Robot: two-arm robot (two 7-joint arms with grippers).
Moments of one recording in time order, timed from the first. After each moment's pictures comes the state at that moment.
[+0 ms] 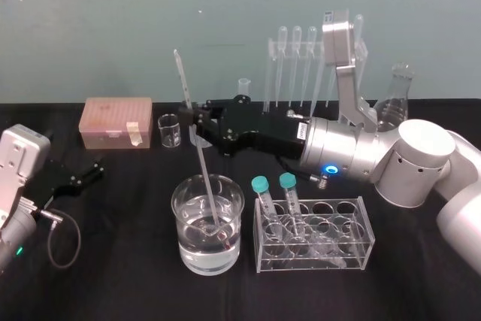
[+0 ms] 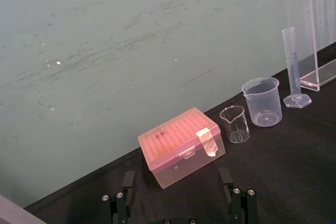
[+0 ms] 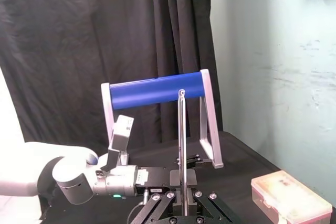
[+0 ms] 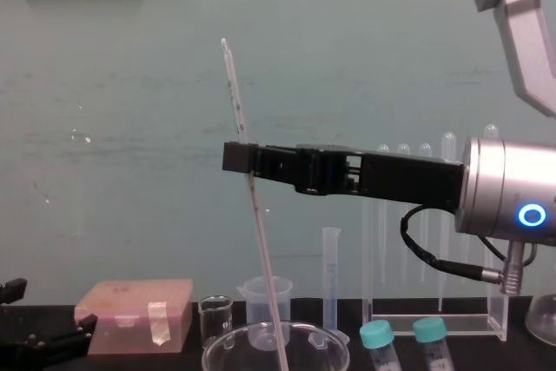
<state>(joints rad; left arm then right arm) -0.20 0.60 0.45 -1.41 -0.25 -0.12 0.03 0.61 0.42 -0.69 -1.34 0.78 0.03 0.80</state>
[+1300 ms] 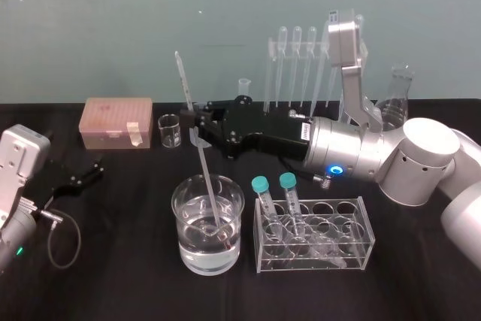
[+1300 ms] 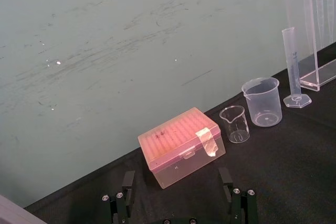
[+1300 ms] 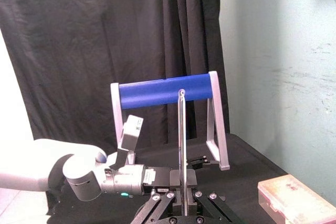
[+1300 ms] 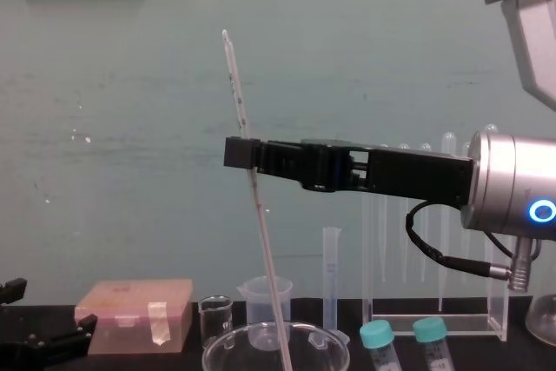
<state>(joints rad) -0.20 0.60 0.45 -1.41 -0.25 -0.12 0.03 0.61 0.43 -0.68 -1.35 0.78 0.03 0.84</state>
